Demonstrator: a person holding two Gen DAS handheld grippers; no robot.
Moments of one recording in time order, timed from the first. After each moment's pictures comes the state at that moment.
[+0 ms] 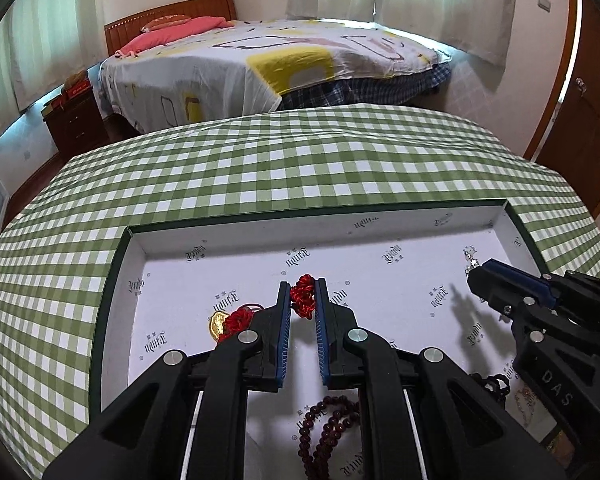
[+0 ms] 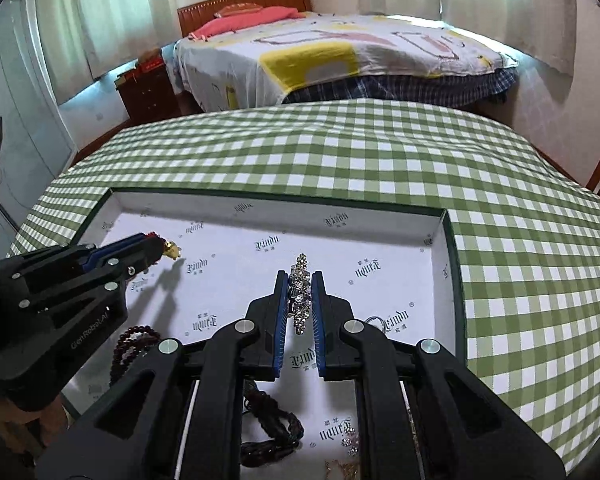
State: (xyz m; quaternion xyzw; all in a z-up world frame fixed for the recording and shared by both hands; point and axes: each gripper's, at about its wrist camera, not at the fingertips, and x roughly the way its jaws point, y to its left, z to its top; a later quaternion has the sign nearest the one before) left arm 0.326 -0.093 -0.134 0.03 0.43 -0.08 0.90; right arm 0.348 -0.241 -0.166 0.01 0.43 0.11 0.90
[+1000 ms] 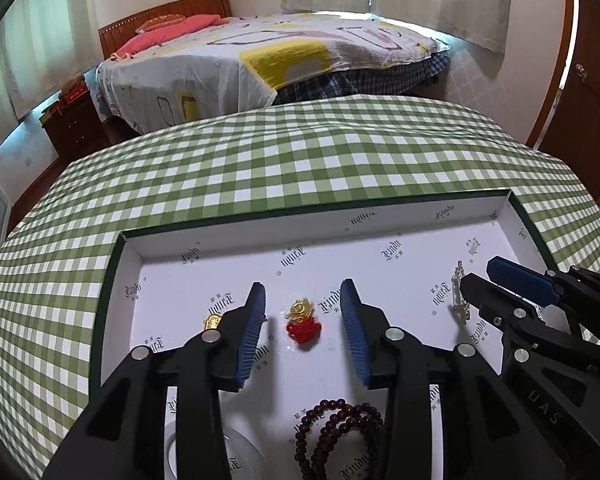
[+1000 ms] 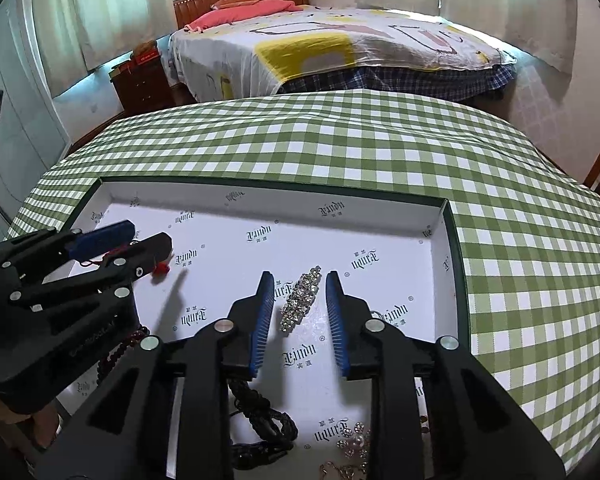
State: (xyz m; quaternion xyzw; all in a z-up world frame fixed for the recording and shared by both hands) left arm 0.332 -0.102 -0.136 0.05 0.43 -0.07 0.90; right arm 0.347 -0.243 -0.167 0.01 0.43 0.10 0.90
